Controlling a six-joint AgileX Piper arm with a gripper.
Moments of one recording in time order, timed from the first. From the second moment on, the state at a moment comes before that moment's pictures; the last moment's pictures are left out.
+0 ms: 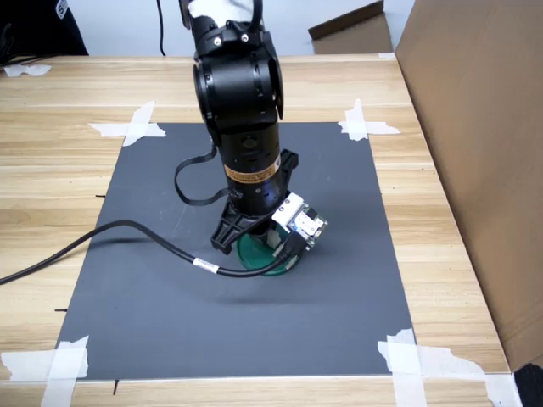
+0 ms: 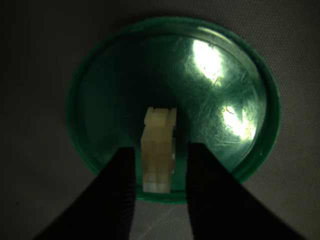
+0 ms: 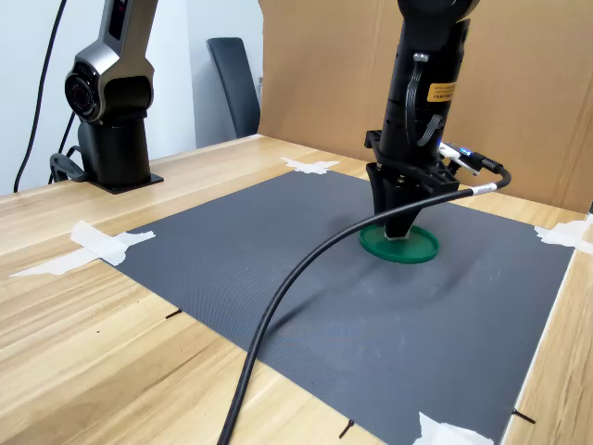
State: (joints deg) arm 13.4 115.9 -87.9 2.1 59.8 -46.1
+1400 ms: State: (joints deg) arm 11.8 53.0 -65.9 4.2 37.6 -26.1
